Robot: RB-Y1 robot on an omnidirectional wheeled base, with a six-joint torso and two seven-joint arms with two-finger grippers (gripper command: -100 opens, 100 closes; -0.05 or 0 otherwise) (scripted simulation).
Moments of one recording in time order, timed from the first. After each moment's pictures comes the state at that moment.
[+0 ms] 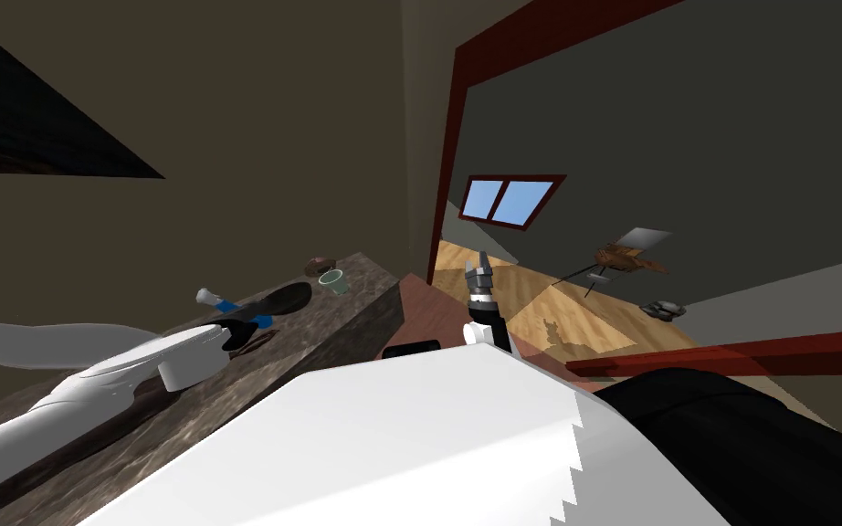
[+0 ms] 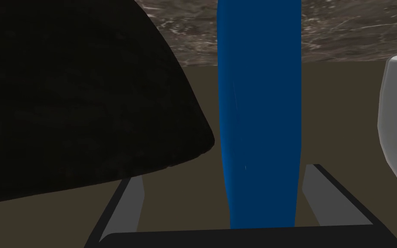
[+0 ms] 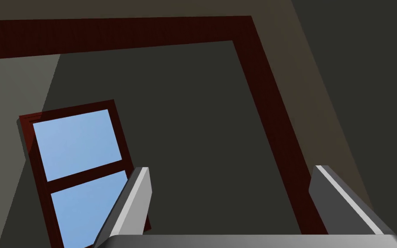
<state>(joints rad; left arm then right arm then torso) 0.19 1.27 -0.33 -1.43 -0.38 0.61 0.44 0.52 -0.02 0.06 -2.25 -0.09 -0.39 0.10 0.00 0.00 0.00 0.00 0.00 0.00</state>
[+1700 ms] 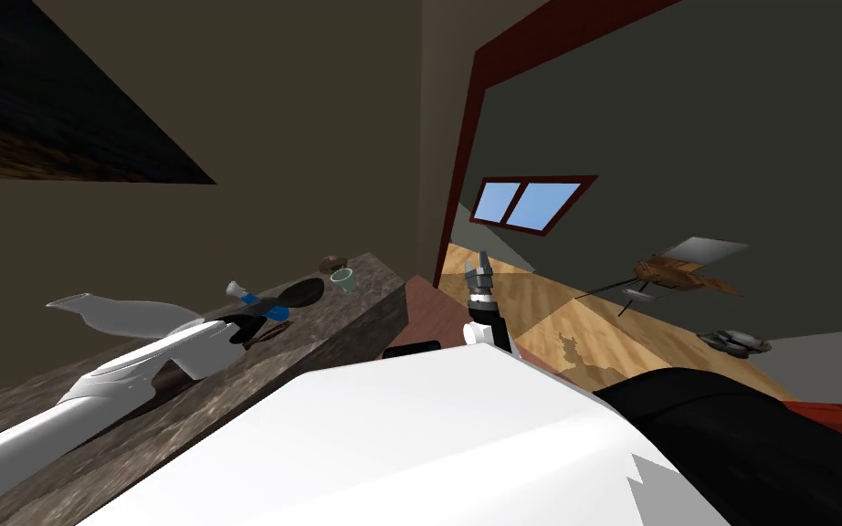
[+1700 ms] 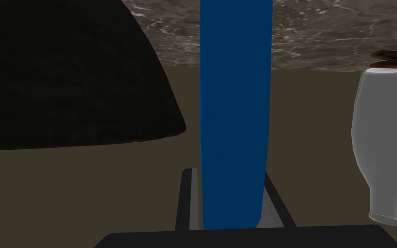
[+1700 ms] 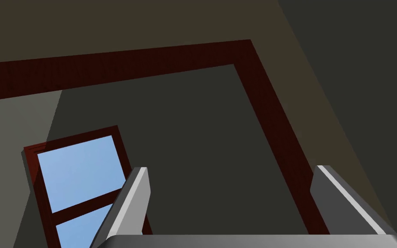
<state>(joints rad) 0.19 1.19 -0.24 -1.46 -0.32 0.56 0.29 0.52 -0.02 0.06 -2.25 -0.09 -0.39 0.10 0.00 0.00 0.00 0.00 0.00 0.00</state>
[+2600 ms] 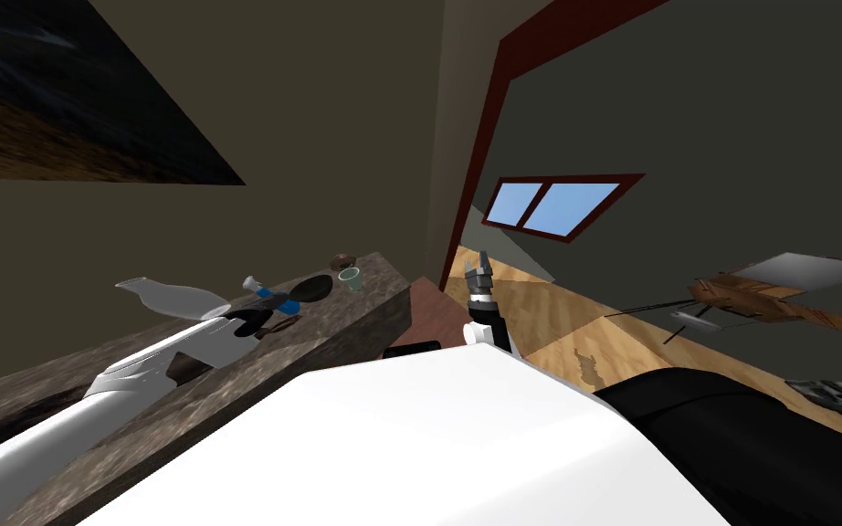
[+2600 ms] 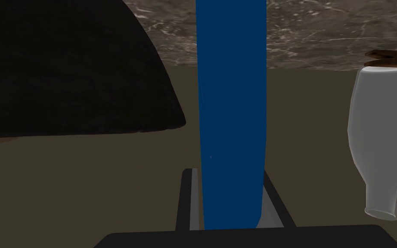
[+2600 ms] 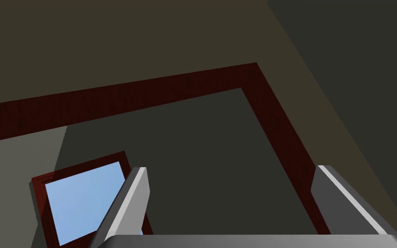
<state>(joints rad) 0.18 1.10 -0.14 -1.49 -0.25 0.49 0.05 0.52 -0.02 0.06 -2.25 -0.09 -0.39 0.10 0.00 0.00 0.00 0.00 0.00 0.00</state>
